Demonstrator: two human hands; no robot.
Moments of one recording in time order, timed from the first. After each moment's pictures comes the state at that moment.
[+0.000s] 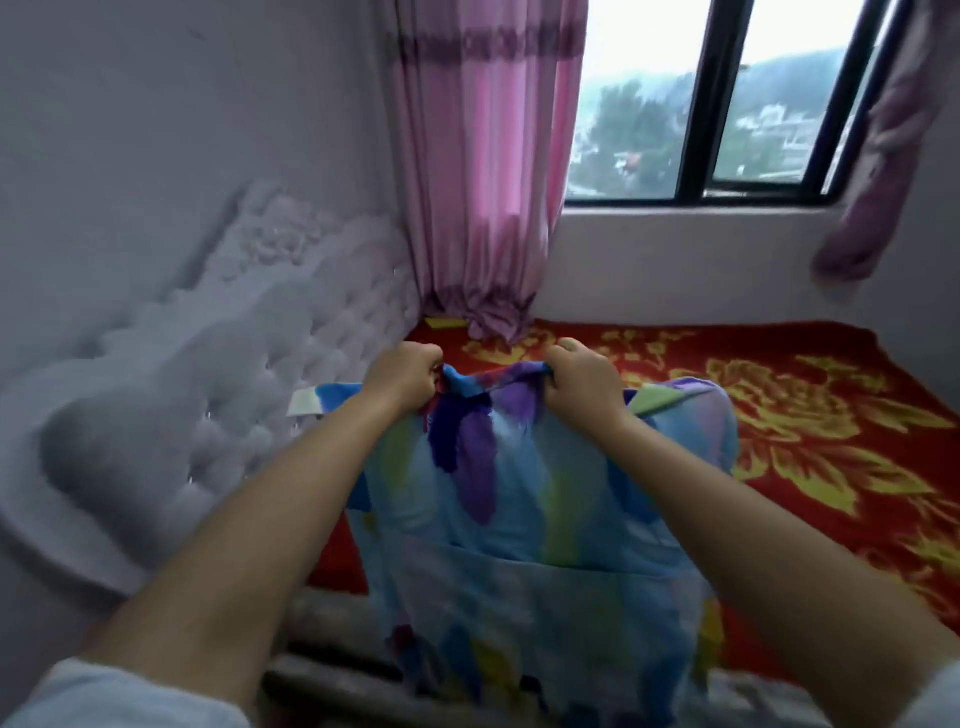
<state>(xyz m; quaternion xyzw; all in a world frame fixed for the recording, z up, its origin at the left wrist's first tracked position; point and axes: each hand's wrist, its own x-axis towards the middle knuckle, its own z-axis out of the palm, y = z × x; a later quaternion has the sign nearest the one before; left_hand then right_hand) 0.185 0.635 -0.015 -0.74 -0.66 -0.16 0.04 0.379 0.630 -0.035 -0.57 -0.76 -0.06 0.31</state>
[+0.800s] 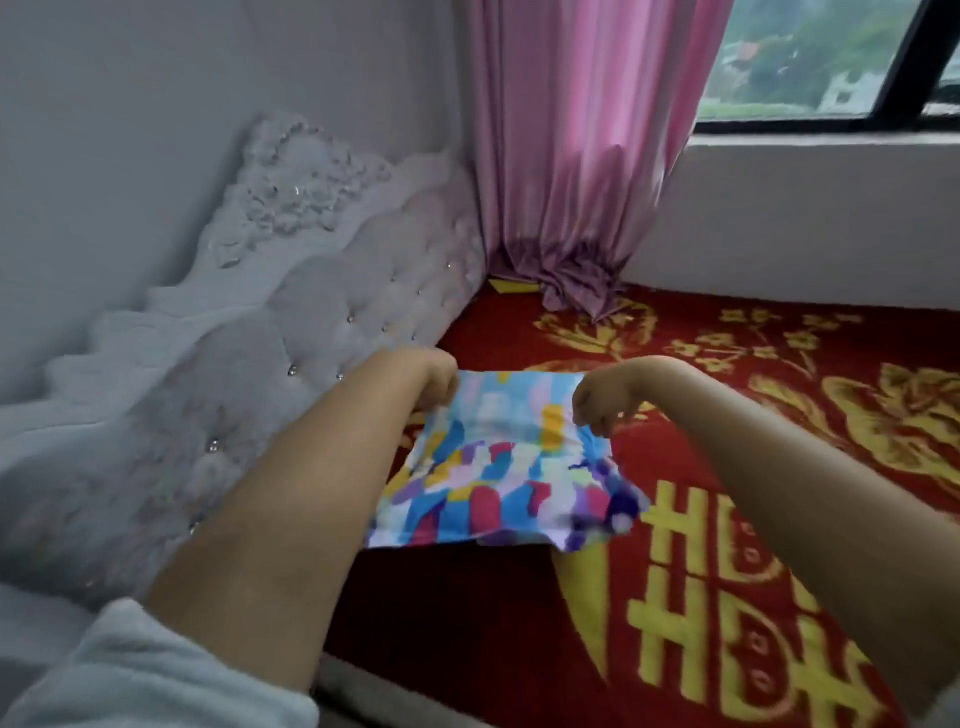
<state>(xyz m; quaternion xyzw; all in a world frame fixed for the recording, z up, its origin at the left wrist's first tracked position) 0.085 0.938 -0.048 -0.64 -0.70 0.24 -0.20 0.287 0.972 -0.069 -0.52 -0.76 0.30 -0.23</state>
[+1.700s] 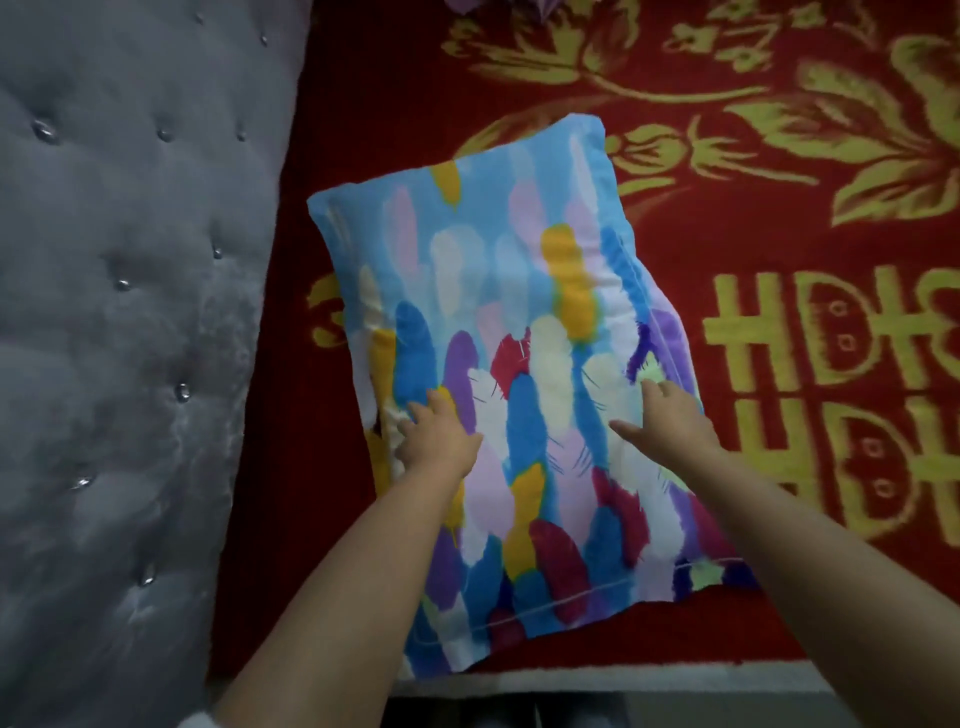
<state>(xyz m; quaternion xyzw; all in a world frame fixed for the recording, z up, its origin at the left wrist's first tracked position) -0.001 1.061 -0.435 -0.58 -0.73 0.20 -0.30 0.217 1.029 -0.420 -0.79 -0.53 0.28 -0.12</state>
